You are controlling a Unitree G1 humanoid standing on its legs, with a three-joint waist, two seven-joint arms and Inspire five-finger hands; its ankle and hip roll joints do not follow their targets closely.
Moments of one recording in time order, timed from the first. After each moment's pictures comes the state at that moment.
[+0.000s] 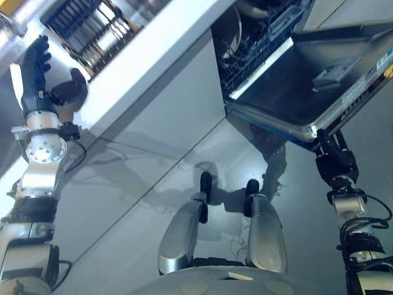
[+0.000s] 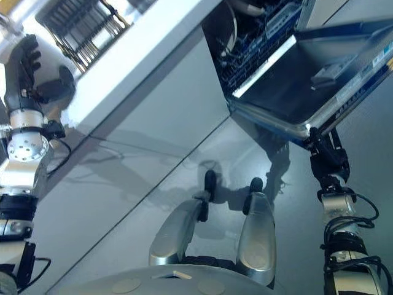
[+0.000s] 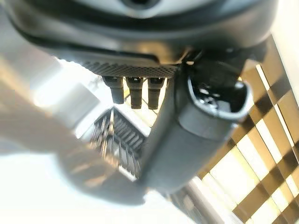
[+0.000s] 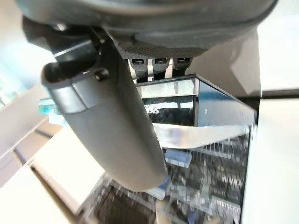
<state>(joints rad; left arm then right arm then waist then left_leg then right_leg) -0.39 0.77 0.06 0.32 -0.28 -0.14 0.37 -0.22 -0.53 -0.08 0.57 1.36 -0.09 0.22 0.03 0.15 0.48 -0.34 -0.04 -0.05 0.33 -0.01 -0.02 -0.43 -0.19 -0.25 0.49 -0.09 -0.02</state>
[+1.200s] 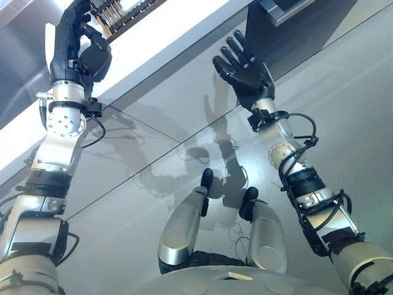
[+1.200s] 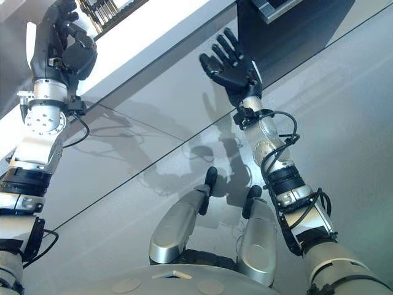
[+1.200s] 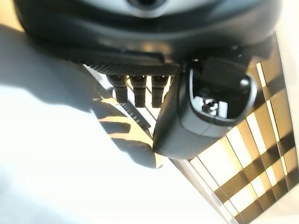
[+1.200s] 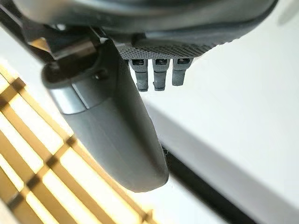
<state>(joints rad) -0.47 0.73 -0.04 0.22 -0.28 -0.16 0.28 -0.52 -0.34 0.23 0.31 0.91 -0.14 -0.05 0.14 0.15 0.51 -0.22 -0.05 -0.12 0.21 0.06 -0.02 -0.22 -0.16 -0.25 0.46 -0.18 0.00</state>
